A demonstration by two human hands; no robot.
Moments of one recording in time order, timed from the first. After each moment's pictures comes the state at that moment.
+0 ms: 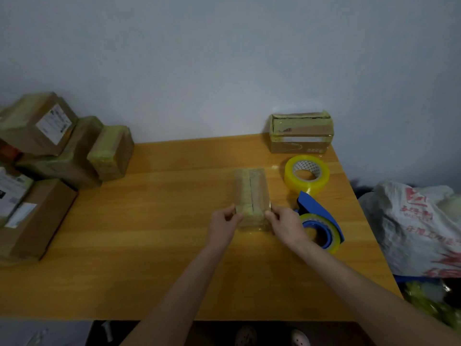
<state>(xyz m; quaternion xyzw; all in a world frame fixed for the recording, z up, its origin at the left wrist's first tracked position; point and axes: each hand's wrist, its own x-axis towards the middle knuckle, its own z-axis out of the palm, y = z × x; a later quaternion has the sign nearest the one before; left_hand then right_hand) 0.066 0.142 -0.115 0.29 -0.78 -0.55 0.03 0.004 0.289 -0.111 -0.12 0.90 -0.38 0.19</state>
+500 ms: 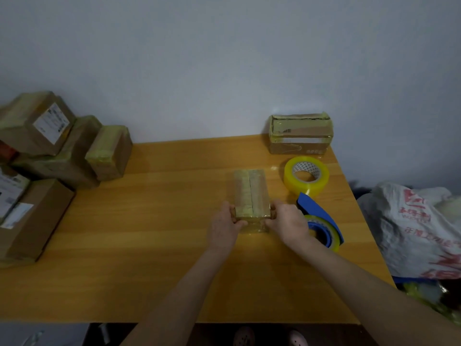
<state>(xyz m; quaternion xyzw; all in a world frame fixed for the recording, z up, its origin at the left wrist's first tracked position) 0.060 0.140 -0.134 0.26 -0.89 -0.37 0.05 -0.010 0.287 -0.113 -0.16 0.96 -0.21 0.14</state>
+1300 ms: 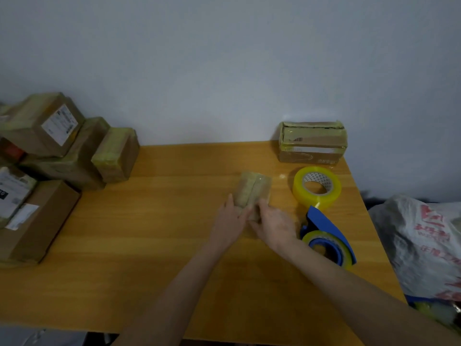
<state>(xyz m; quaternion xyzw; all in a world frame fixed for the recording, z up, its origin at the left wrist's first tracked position) 0.024 0.118 -0.116 0.24 -0.90 -0.36 -0.04 -0.020 0.243 -0.108 -0.26 0.94 -0.17 0.12</state>
